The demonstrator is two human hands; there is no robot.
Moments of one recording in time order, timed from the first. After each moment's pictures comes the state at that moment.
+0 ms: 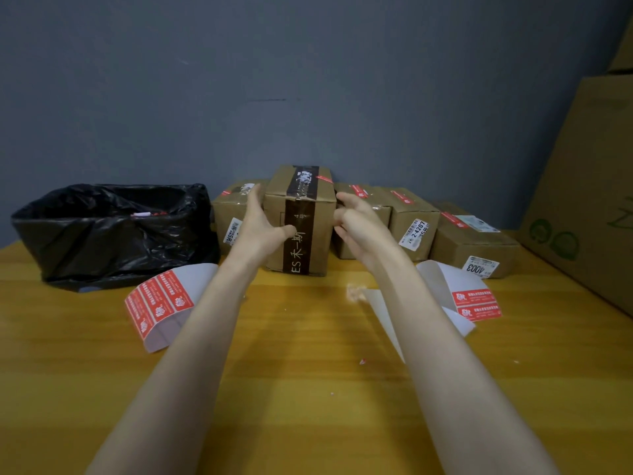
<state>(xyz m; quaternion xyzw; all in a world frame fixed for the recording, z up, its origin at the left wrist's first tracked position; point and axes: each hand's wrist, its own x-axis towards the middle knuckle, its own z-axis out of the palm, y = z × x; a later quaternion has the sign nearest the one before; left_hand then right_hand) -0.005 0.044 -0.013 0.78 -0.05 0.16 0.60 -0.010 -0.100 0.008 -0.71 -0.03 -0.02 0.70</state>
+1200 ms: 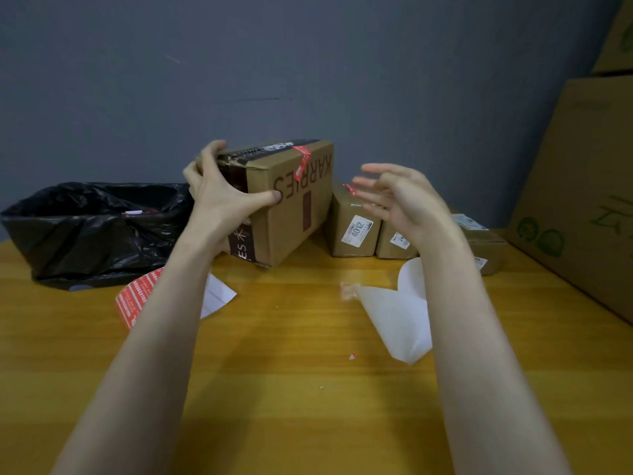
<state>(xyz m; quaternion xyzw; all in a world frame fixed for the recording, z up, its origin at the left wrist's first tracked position) -0.019 0.071 0.024 0.80 -0.04 0.30 0.53 -0.026 -0.160 0.044 -0.70 -0.07 -0.09 0.71</state>
